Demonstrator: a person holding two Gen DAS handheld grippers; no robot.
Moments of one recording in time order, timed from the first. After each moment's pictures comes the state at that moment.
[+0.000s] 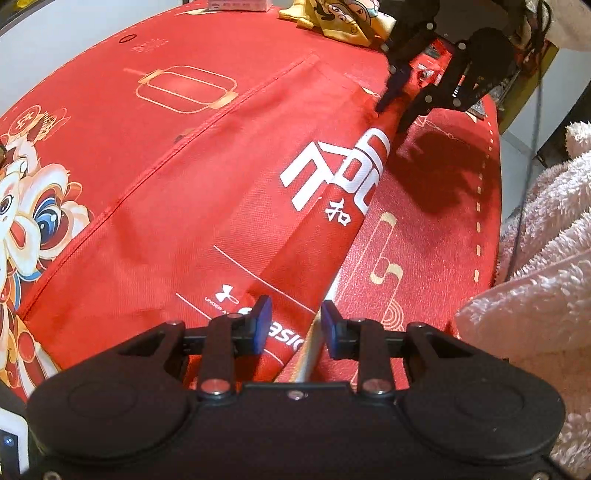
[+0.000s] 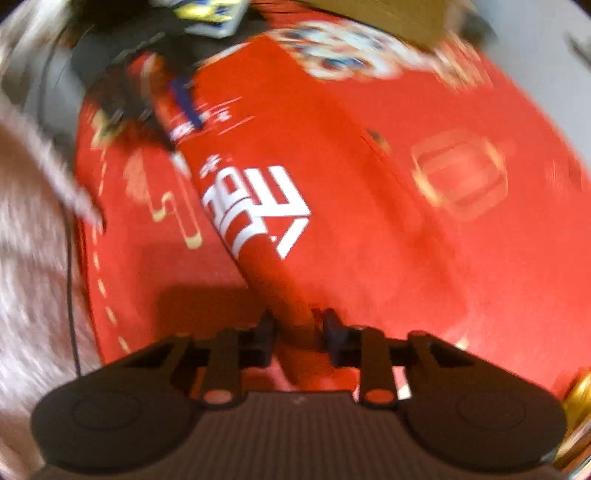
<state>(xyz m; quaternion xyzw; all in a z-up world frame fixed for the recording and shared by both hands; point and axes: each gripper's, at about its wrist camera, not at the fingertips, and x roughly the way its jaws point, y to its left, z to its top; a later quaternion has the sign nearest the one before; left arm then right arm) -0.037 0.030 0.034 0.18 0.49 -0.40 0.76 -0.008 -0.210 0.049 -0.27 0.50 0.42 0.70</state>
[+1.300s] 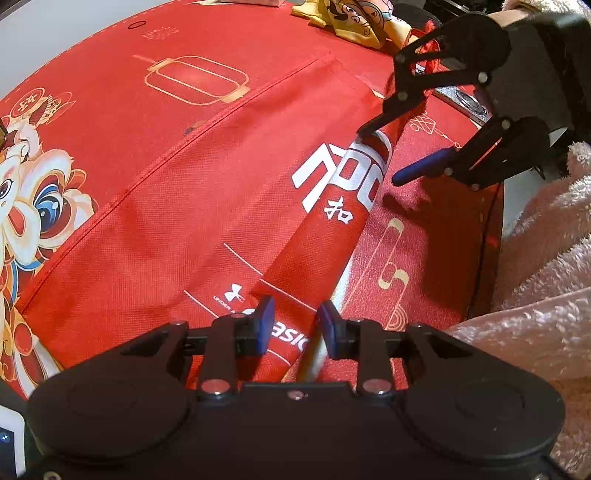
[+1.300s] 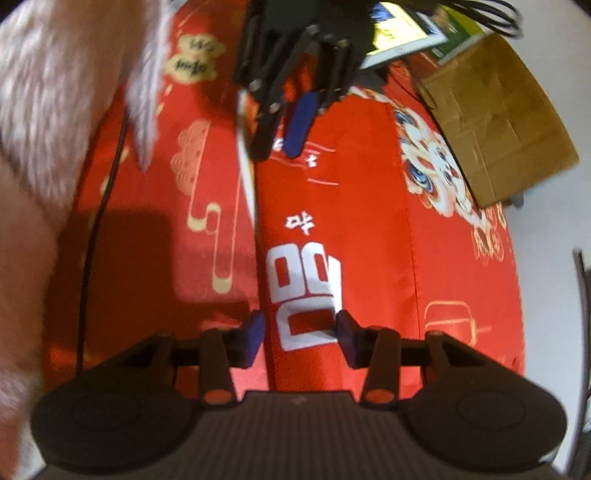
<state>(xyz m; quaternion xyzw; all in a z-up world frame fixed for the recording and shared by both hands) -0.024 0.037 0.036 0.16 0.51 -0.40 0.75 -0.104 -0.140 0.035 -0.56 0.23 0.46 0.64</state>
